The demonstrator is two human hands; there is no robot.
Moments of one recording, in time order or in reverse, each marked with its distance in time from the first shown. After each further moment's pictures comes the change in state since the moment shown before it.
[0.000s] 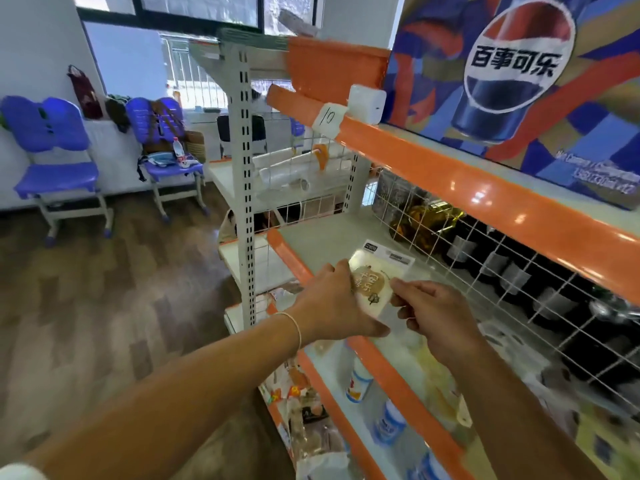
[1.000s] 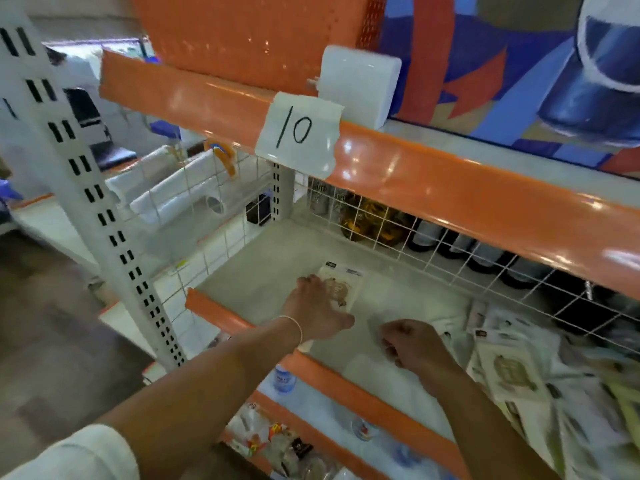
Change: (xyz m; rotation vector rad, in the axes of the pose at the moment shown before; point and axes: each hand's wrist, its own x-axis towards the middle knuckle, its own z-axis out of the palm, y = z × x) left_hand 0.235 -0.099 0.051 0.156 -0.380 0.099; right_hand 0.141 0.086 0.059 -0.110 0.366 0.402
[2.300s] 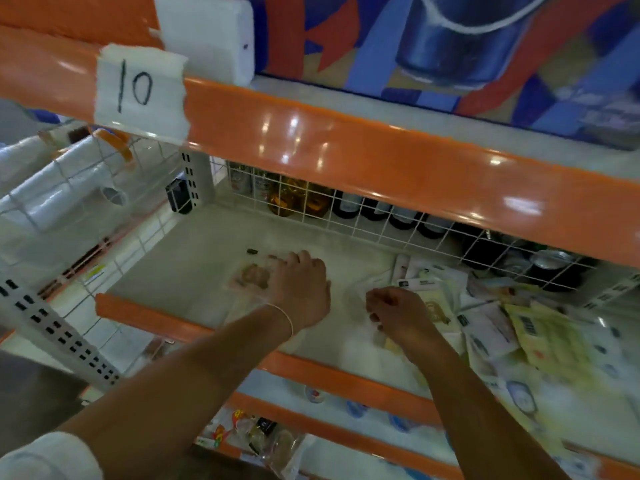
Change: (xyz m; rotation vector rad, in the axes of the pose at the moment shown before) left_hand -0.020 0.085 0.035 0.573 0.233 0.431; right_hand -0.030 0.024 -0.072 -0.018 0.232 -0.068
